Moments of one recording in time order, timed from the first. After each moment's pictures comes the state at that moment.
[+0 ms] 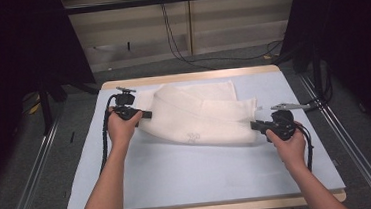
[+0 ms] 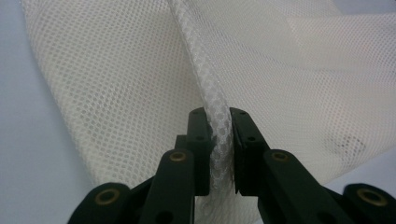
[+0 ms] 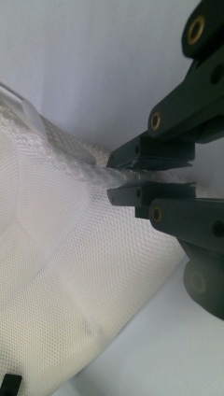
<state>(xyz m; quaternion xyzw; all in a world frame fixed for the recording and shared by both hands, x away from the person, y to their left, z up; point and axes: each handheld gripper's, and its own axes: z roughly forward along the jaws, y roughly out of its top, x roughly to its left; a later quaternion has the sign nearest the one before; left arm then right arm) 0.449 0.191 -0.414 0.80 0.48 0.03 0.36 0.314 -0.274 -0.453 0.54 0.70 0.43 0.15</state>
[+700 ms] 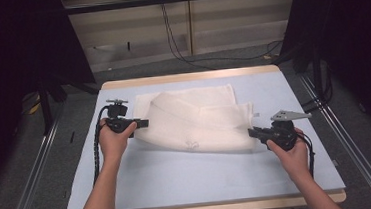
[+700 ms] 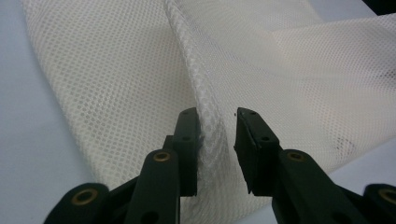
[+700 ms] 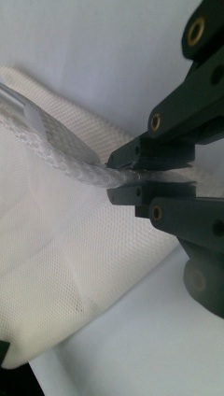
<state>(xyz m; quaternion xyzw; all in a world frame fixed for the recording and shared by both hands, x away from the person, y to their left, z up) 0.415 0.209 -0.418 0.79 0.46 0.03 0.40 0.289 -0.265 -0.452 0.47 0.73 0.46 0.16</state>
